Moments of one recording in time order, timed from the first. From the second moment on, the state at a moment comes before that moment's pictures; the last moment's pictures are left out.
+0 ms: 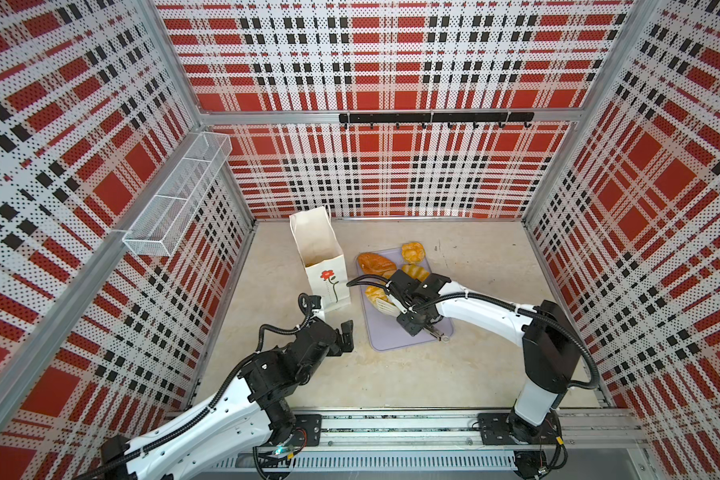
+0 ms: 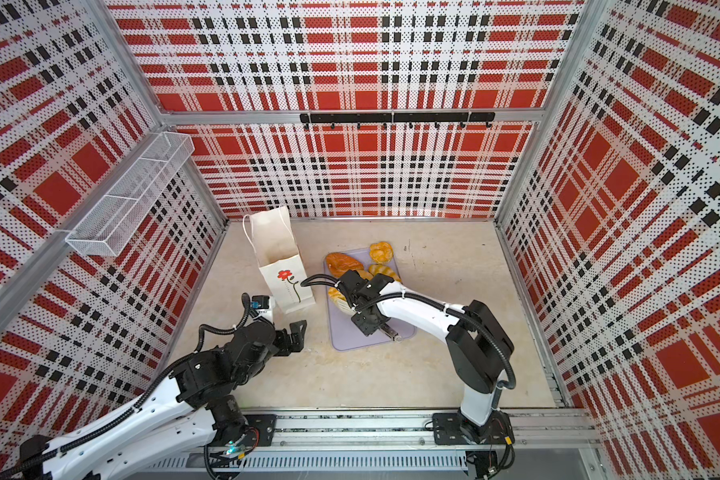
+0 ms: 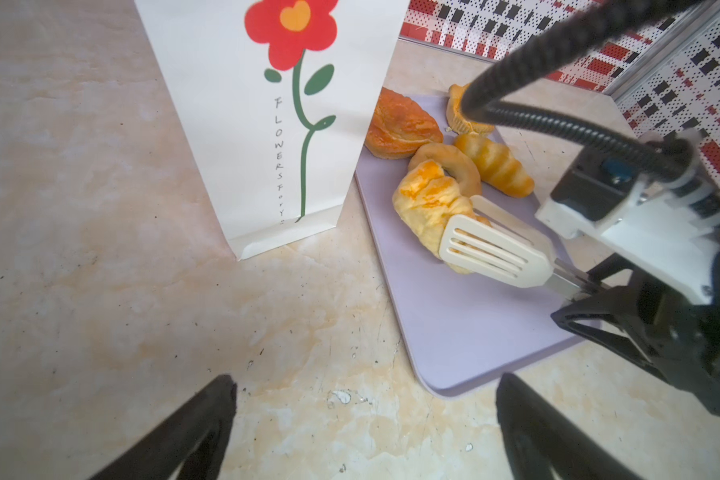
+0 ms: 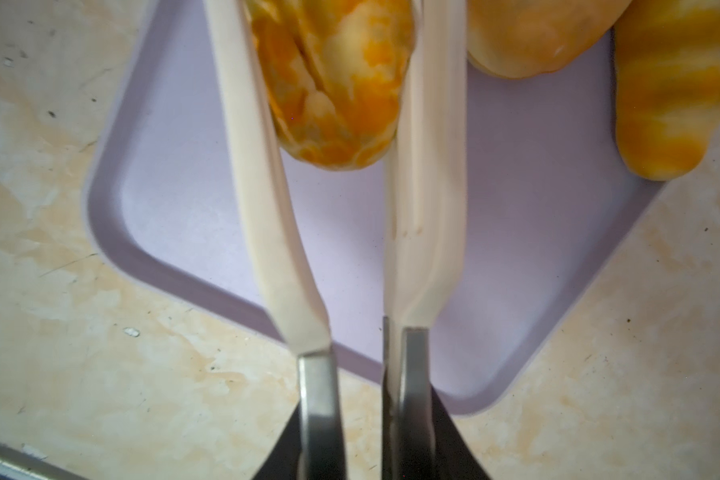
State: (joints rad) left arm -0.90 0.68 0.59 -0.59 -0.50 -0.69; right arm 0.87 1.75 1.36 -0.96 0.18 0.07
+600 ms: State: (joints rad) left arm -0.90 0.63 0.68 -0.66 -0.52 -0.55; right arm 0.87 1.55 1.38 -0.92 0.08 0.13
